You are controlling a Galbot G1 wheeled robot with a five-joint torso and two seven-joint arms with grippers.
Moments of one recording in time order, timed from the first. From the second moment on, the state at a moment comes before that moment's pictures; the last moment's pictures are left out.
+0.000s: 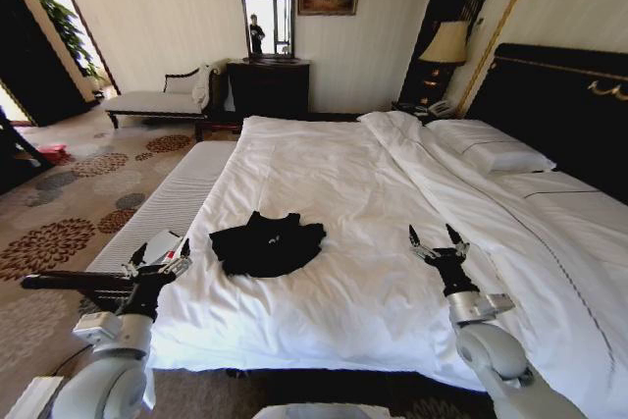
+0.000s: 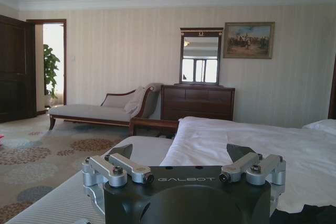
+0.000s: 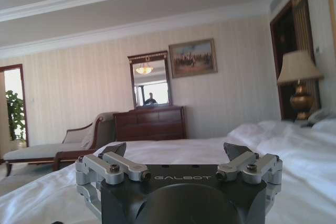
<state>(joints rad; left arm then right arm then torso) 1.72 -1.23 -0.88 -2.36 -0.53 0.17 -0.15 -1.46 0.90 0.57 2.04 0.75 0.14 0.11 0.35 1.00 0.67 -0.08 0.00</state>
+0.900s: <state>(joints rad) 1.77 -1.30 -0.90 -2.41 -0.49 0.17 -0.16 -0.65 0.94 -0.26 1.84 1.49 -0.13 0.39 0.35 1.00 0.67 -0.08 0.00</state>
